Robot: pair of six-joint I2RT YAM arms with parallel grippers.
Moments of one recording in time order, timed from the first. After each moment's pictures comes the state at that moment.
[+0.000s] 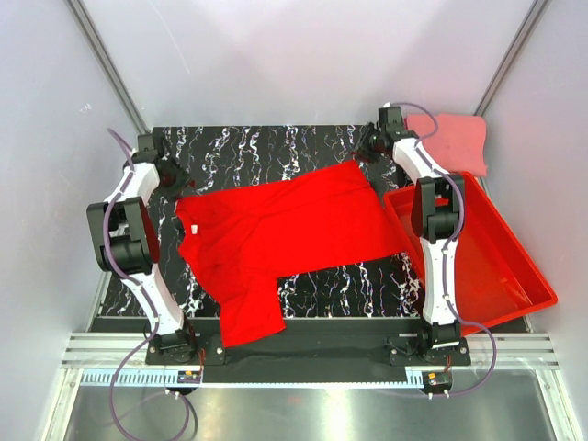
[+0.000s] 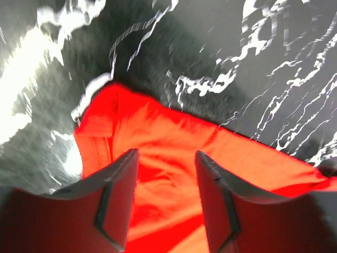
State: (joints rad) left arm 0.19 1.91 1.44 -0.57 0.09 -0.63; right arm 0.14 2.40 2.03 -0.41 -0.22 0.66
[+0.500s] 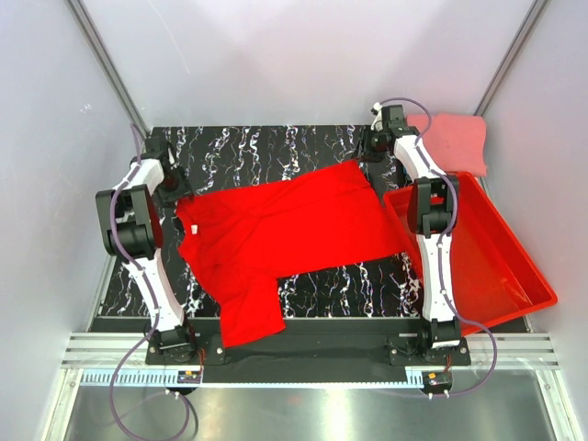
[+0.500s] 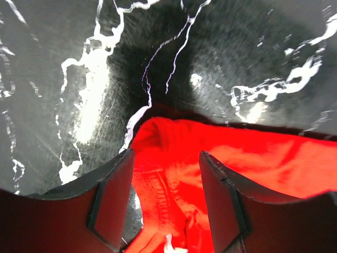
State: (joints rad) left arm 0.19 2.06 1.56 -0.65 0.01 -0.26; right arm 0.11 2.55 2.29 -0.59 -0.33 0.27
